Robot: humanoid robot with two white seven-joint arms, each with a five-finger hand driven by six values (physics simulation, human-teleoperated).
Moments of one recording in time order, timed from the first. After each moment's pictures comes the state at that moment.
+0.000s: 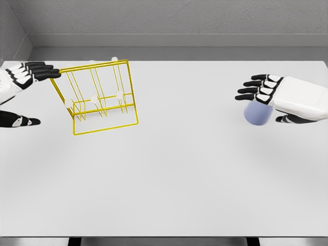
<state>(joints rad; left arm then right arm) -0.01 1.12 -0.05 -1.80 -0.01 -0.61 -0.19 -0.44 -1.18 0.53 -1.77 0.34 -0.61 0.15</state>
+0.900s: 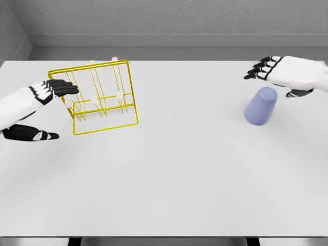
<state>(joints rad) -0.02 1.04 -0.14 -1.80 -0.02 -0.61 -0.19 -0.77 -0.96 0.66 -1.41 0.56 -0.61 0.41</state>
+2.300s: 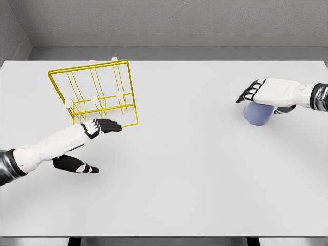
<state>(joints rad) -0.12 0.94 -0.51 -1.75 -0.01 -0.61 -0.18 -0.78 -0.88 0.78 -1.32 0.62 -0.61 0.45</state>
